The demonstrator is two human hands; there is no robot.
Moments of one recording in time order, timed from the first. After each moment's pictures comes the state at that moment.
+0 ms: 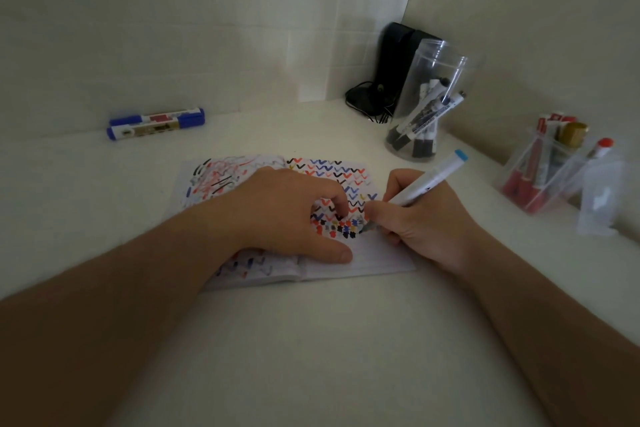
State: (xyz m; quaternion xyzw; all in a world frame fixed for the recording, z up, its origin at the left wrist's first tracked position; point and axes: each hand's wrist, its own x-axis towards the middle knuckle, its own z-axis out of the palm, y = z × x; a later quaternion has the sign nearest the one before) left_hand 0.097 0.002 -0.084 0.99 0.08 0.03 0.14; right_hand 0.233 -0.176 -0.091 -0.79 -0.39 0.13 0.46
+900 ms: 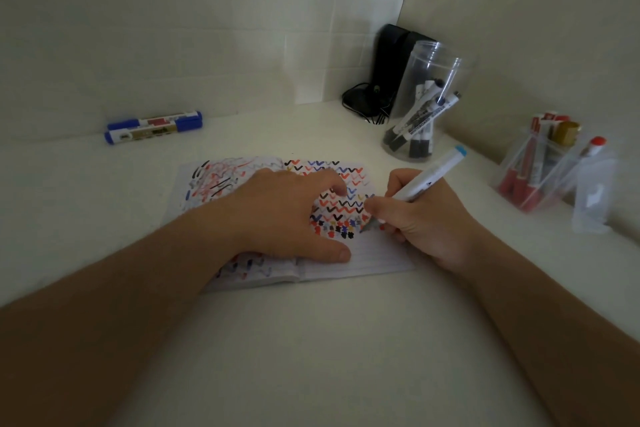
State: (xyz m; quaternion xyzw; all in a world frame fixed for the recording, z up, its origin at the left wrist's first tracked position) left_hand 0.093 -0.002 -0.083 0.98 0.10 0.02 0.15; right_hand 0.239 -0.177 -0.092 -0.75 -0.38 0.17 0.52
